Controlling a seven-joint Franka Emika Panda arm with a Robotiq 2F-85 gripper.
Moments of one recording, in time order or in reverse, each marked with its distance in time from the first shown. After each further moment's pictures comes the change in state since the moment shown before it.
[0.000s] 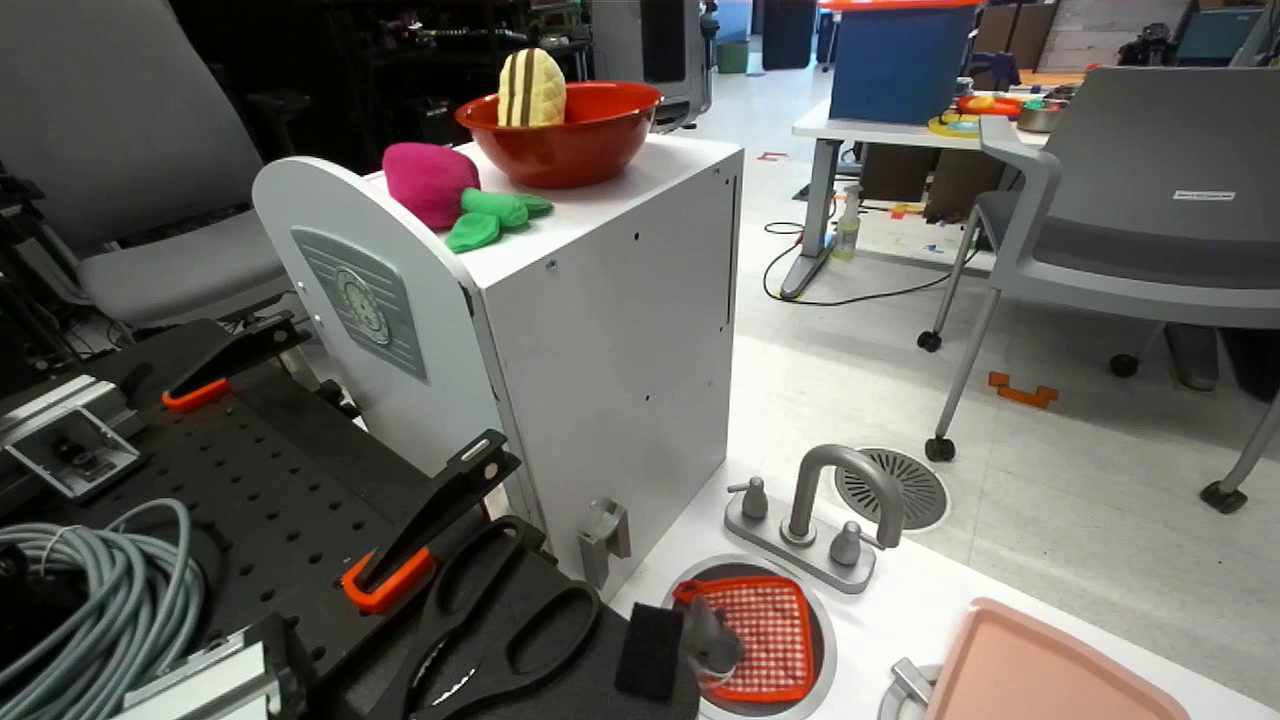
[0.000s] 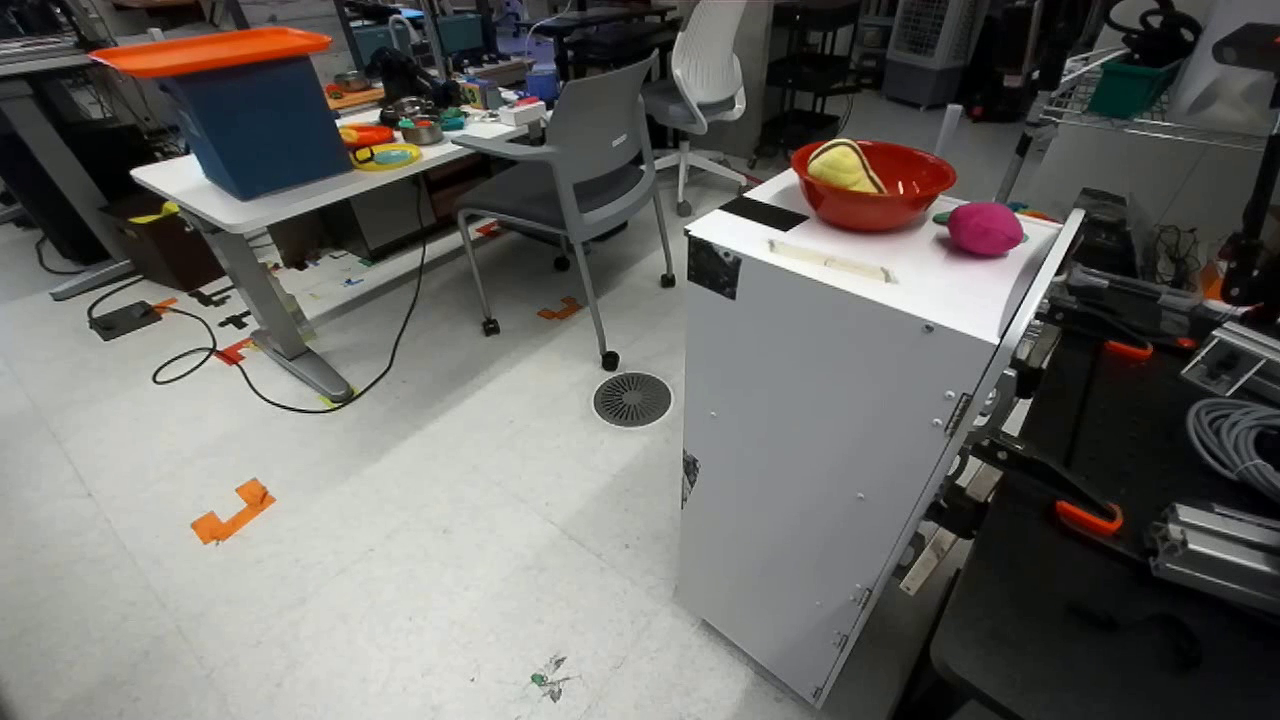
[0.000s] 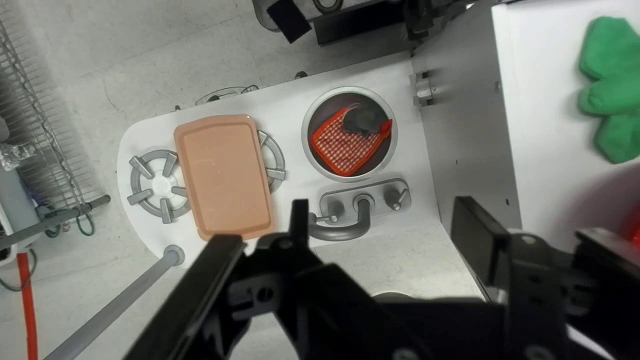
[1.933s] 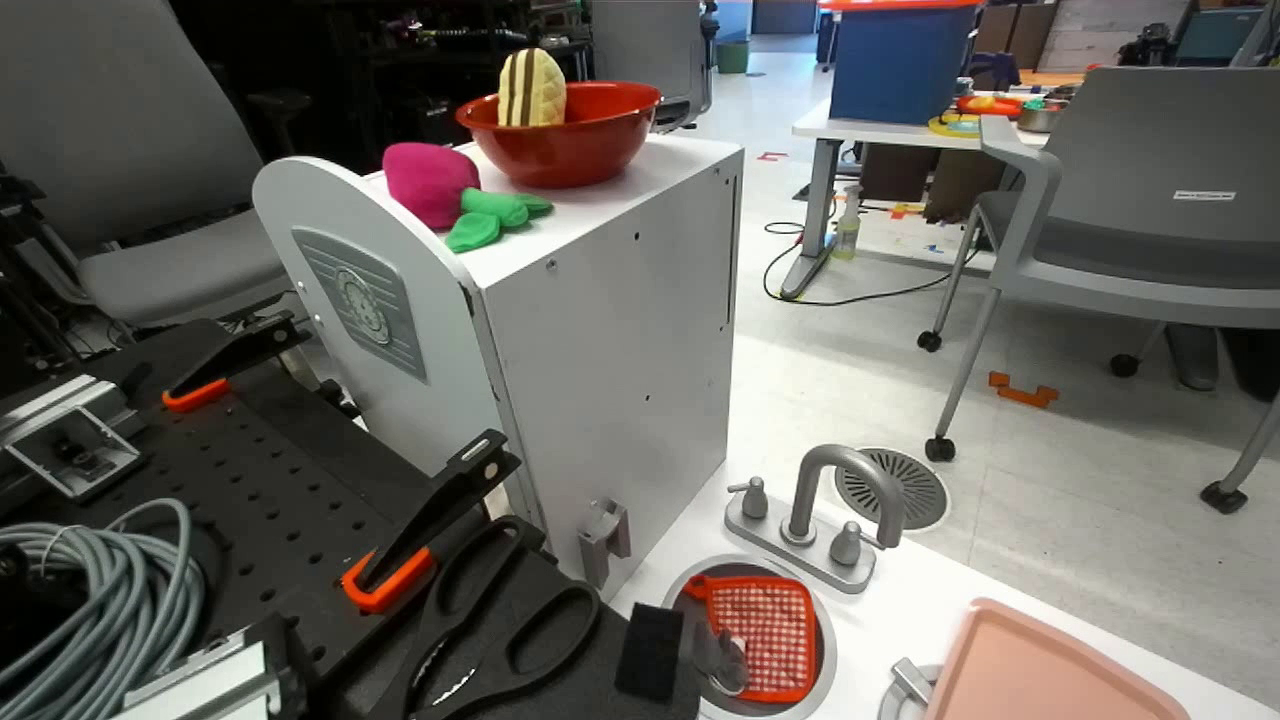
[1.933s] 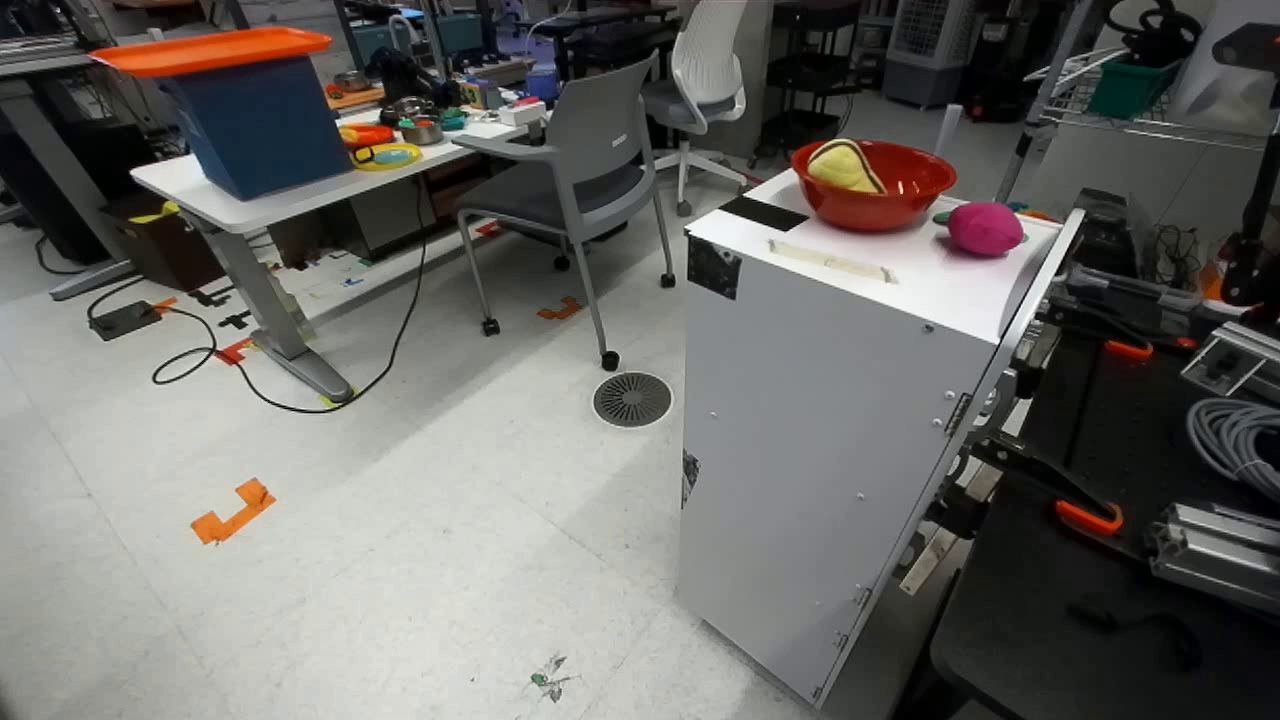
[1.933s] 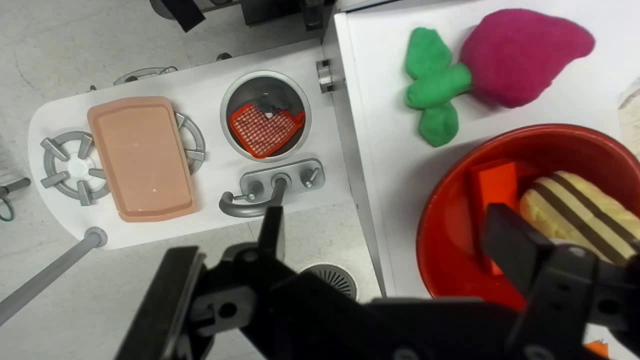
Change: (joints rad) arm 0.063 -0.122 0.047 -0.046 0.155 -0.024 -0.021
